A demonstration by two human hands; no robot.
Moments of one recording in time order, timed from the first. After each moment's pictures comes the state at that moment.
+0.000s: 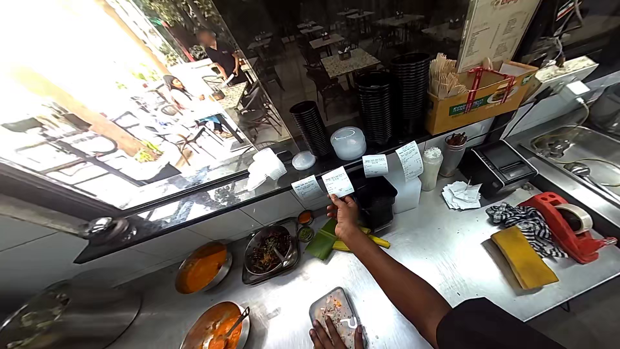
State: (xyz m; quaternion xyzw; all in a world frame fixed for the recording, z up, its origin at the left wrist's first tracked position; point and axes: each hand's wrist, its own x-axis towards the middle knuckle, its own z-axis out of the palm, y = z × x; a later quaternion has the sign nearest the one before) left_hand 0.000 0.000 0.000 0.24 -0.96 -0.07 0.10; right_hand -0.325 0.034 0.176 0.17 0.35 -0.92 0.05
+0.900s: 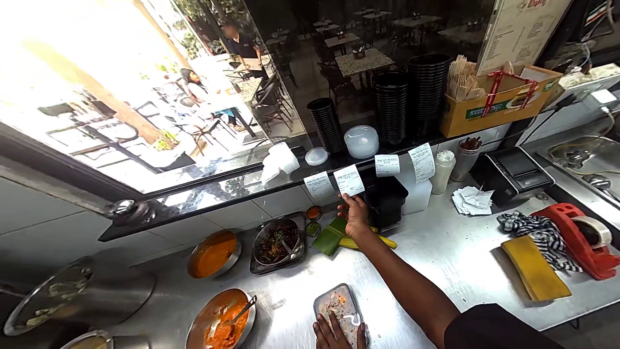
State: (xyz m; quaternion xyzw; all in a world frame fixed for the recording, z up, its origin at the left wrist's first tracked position) left_hand 0.000 -0.001 -0.003 0.24 -0.96 -0.08 0.11; right_hand -0.324 0.036 0.167 0.17 0.38 -0.91 0.08
